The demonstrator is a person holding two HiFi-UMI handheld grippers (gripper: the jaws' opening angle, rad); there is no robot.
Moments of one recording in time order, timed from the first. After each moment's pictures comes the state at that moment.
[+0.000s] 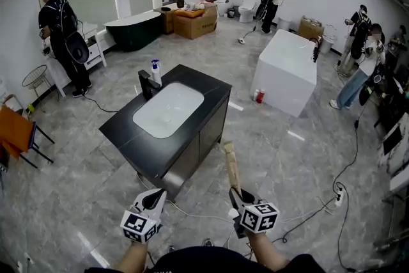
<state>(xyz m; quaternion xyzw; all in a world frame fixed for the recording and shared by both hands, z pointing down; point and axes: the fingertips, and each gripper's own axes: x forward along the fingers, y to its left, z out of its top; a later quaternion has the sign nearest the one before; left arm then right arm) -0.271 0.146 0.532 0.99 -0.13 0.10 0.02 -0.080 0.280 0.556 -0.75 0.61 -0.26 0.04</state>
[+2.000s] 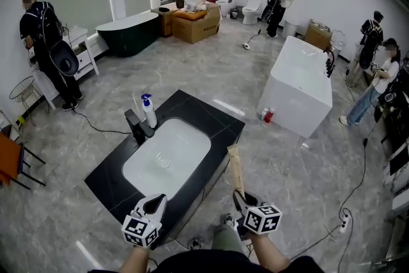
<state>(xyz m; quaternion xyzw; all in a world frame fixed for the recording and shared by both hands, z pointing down) -0.076 -0.143 0.563 0.98 -0.14 0.10 0.06 0.133 -0.003 0.580 -0.75 0.59 -0.29 0.03</state>
